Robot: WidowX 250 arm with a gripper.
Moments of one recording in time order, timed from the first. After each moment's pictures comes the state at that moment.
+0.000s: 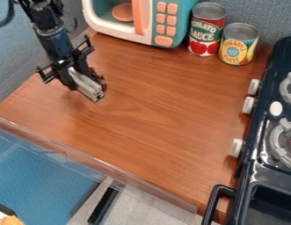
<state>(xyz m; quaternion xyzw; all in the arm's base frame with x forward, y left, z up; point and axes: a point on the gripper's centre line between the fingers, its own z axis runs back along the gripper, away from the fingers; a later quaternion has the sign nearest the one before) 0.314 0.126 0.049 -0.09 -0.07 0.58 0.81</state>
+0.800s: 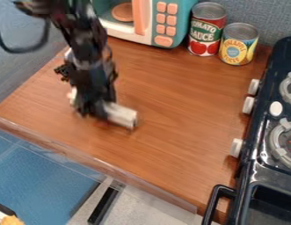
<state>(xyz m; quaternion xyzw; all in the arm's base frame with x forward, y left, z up) 0.291 0.062 0.012 -0.04 -0.06 0.69 0.72</state>
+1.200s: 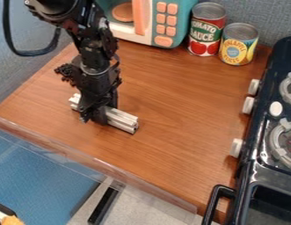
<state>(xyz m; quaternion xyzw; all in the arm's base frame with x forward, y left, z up) 0.295 0.060 0.006 -0.02 -0.07 0.68 0.73</state>
